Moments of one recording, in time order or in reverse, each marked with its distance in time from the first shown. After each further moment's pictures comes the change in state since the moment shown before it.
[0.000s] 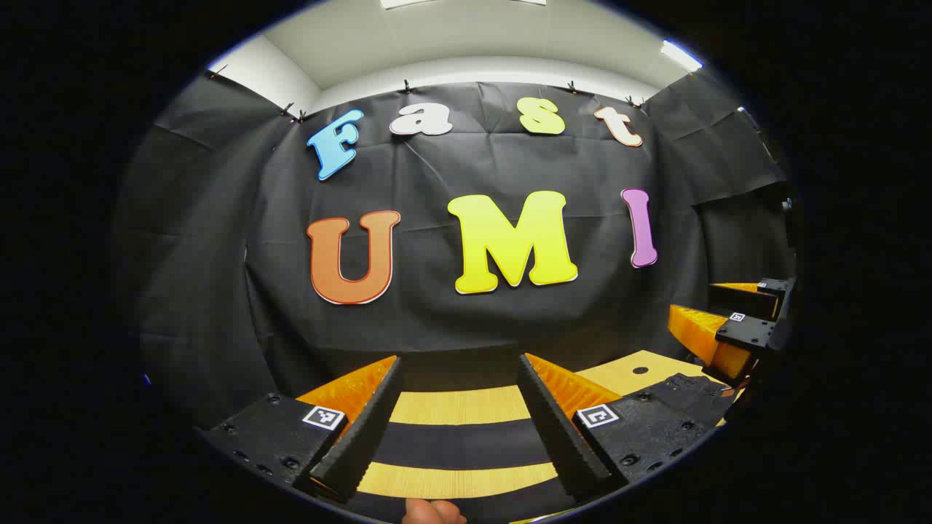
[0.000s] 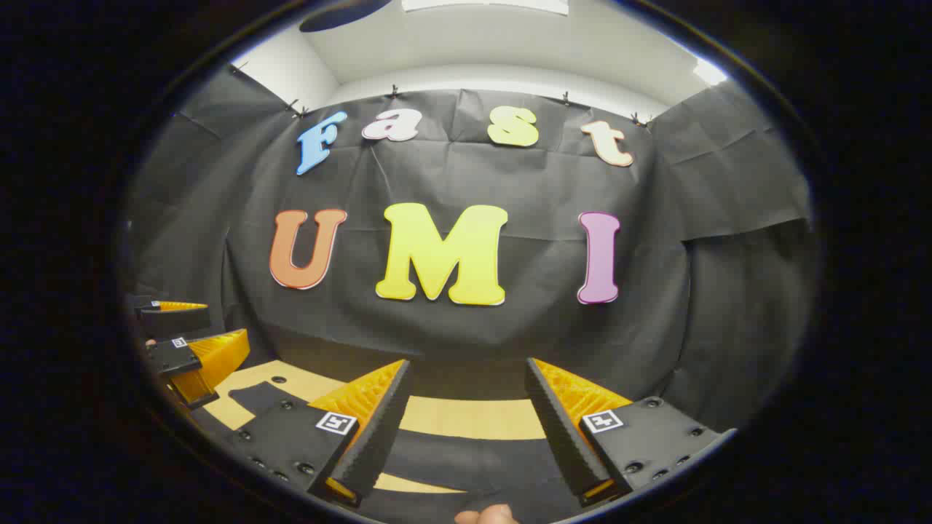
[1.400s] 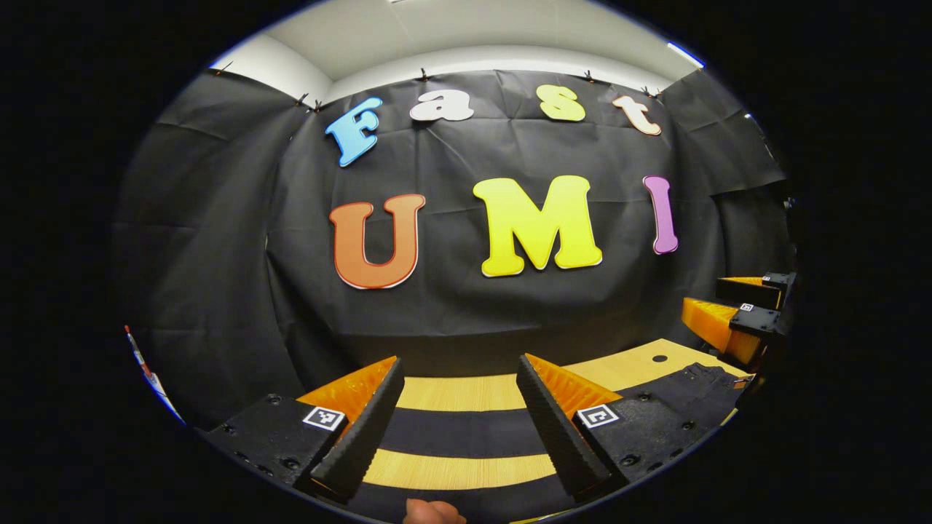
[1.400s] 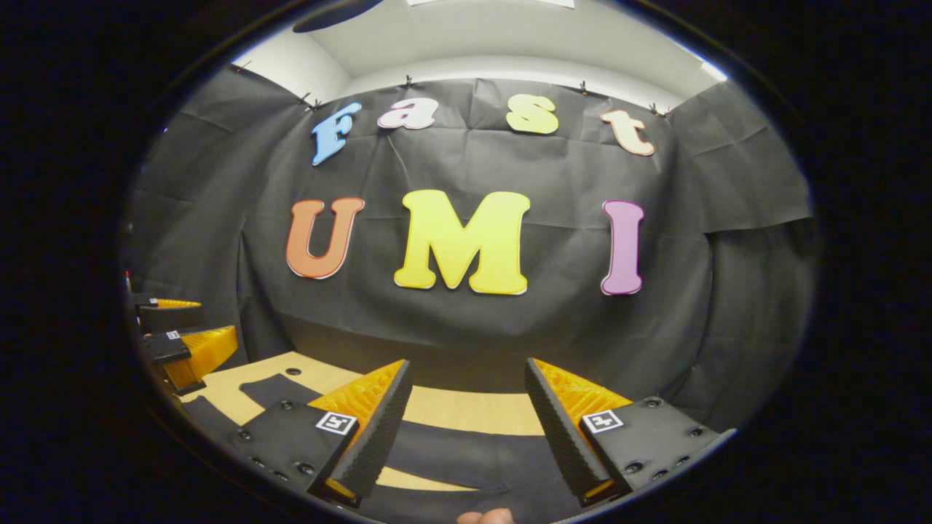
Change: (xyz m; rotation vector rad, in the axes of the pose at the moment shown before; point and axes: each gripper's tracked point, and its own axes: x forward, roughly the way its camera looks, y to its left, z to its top) left arm -0.010 0.043 -0.036 -0.071 0.121 0.078; right arm 0.014 0.017 -0.016 -0.002 0.060 0.080
